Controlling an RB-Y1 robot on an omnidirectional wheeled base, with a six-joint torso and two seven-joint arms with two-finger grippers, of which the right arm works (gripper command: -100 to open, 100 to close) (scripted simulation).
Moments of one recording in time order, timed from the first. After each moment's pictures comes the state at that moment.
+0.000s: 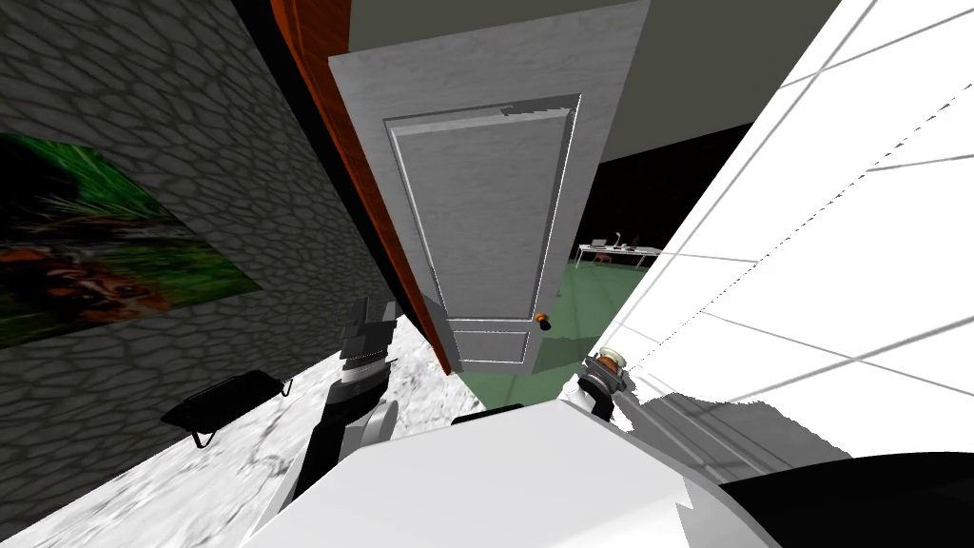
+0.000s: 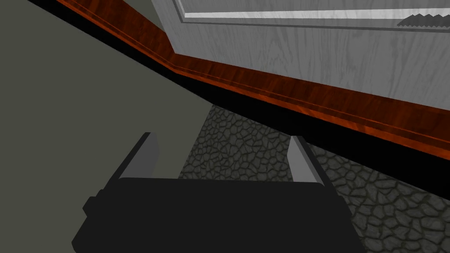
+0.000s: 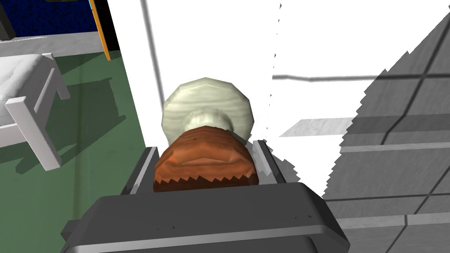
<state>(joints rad) 0.01 -0.12 -0.47 -0.74 -0.94 -0.93 -1.05</state>
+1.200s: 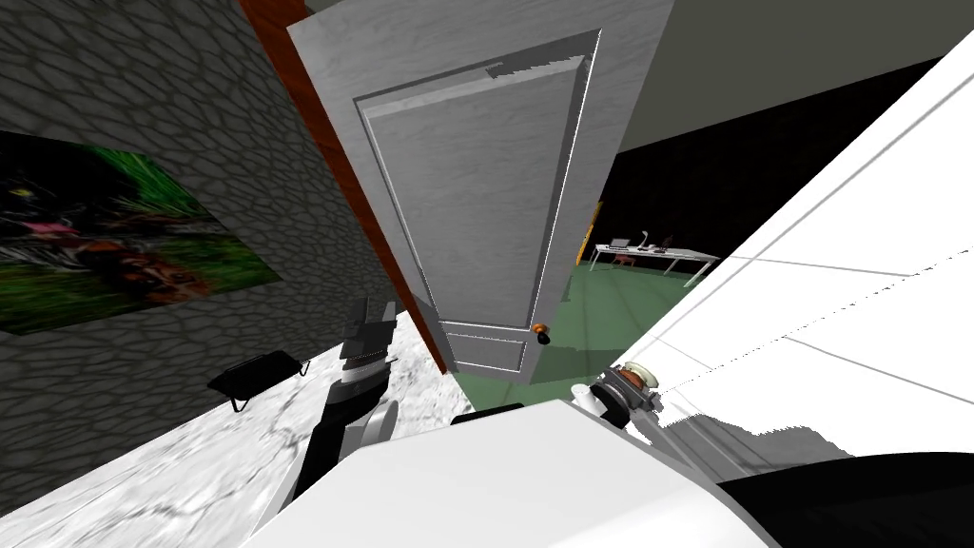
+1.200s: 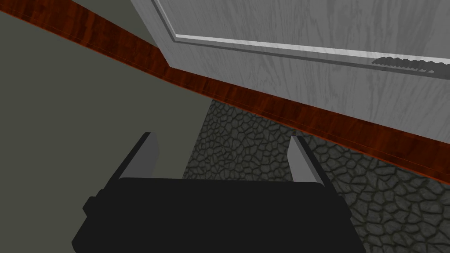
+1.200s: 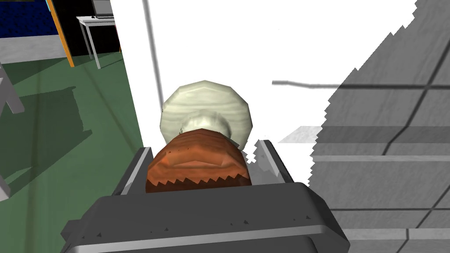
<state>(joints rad) 0.00 -0.14 -0.58 -0.70 -1.02 -0.99 -1.00</state>
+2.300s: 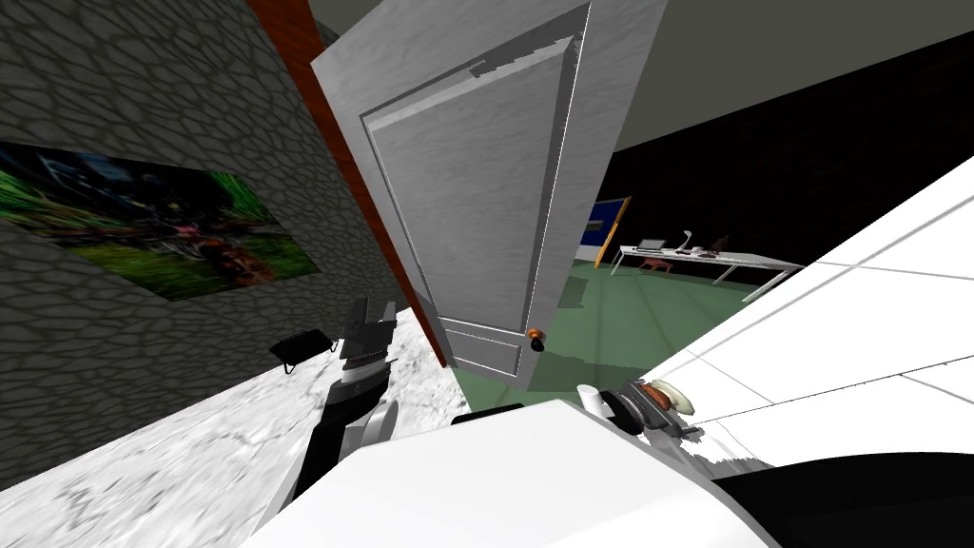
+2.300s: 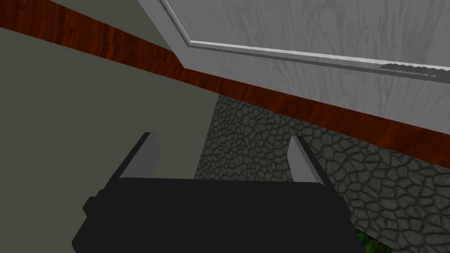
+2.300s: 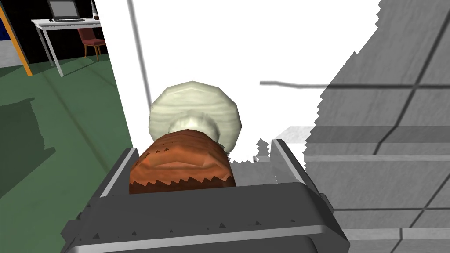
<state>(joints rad) -0.03 -0.13 -0.71 -0.69 -1.11 -1.07 -0.93</state>
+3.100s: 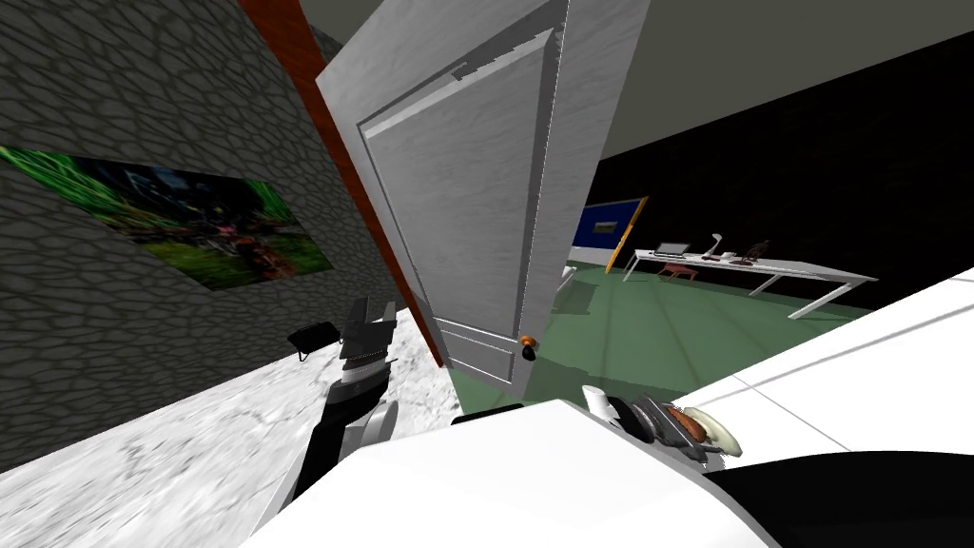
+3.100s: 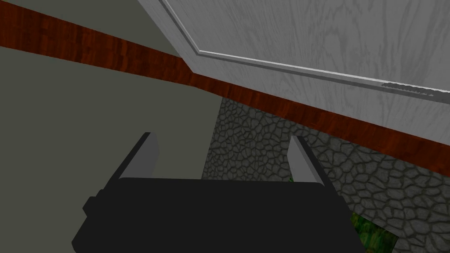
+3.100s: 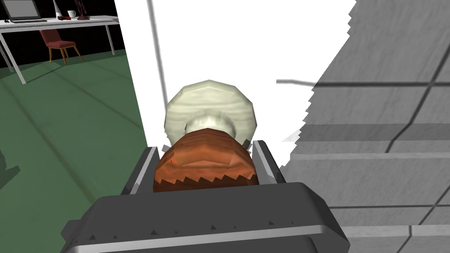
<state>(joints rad) -0.08 -0.18 -0.80 -0.56 -1.18 -1.15 -0.93</state>
